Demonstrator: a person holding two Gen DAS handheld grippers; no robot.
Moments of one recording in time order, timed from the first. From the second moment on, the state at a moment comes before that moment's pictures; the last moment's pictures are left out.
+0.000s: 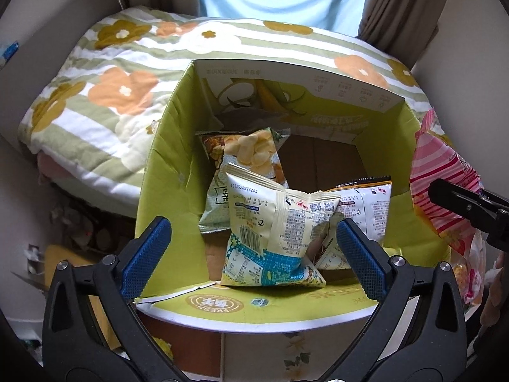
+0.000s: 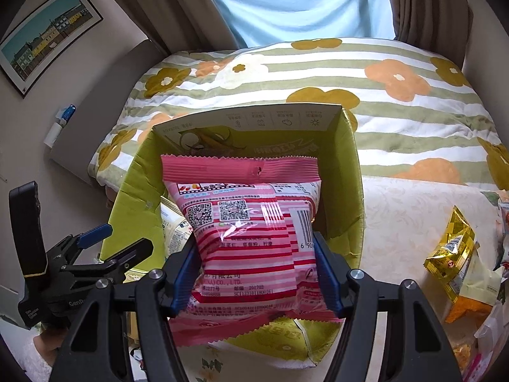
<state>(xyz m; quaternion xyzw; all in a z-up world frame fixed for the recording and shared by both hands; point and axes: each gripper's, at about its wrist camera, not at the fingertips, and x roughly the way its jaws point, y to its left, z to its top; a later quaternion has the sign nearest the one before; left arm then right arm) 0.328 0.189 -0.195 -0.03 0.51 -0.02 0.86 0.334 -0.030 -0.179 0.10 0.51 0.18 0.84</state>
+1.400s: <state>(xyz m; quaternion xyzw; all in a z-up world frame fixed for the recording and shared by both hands) 0.306 0.141 -0.162 0.01 0.47 -0.06 0.88 0.307 -0.040 -0.147 0.05 0.47 0.14 0.87</state>
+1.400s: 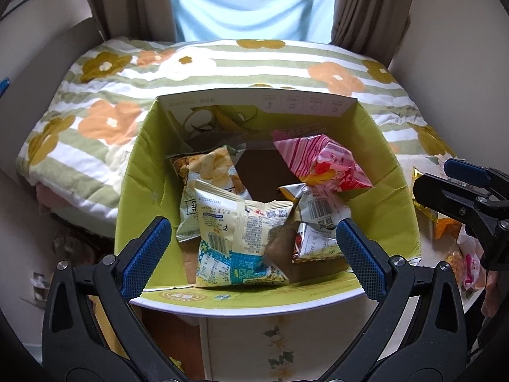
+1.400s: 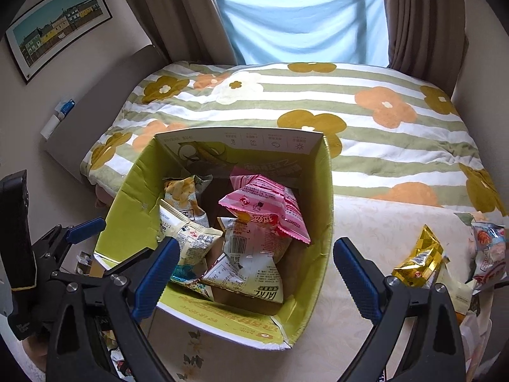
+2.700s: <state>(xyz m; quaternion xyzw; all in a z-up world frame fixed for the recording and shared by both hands) 0.338 -0.207 -0.233 0.14 0.56 -0.16 0.80 0.230 -0.333 -0.211 -0.01 0.48 0.15 0.86</state>
